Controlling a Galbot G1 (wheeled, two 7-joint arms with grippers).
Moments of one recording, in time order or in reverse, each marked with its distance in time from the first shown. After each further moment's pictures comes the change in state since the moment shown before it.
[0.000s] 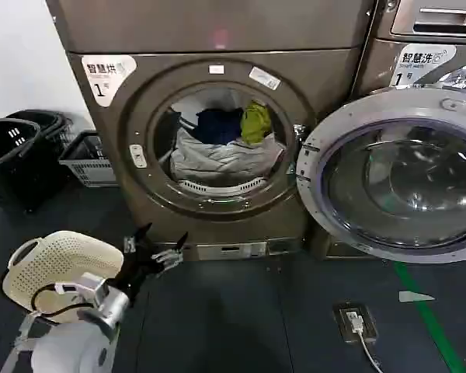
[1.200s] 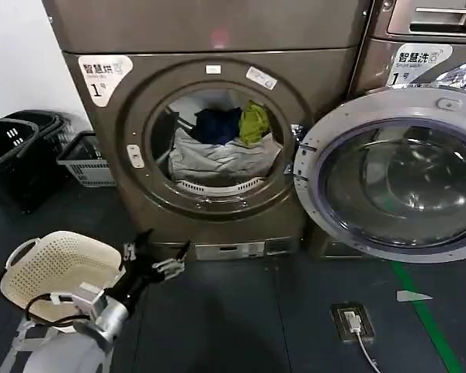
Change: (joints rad) left arm 0.056 0.011 0.006 -0.053 0.067 0.003 0.011; right arm 0.043 -0.001 -0.015 -0.036 -0.024 0.045 -0.063
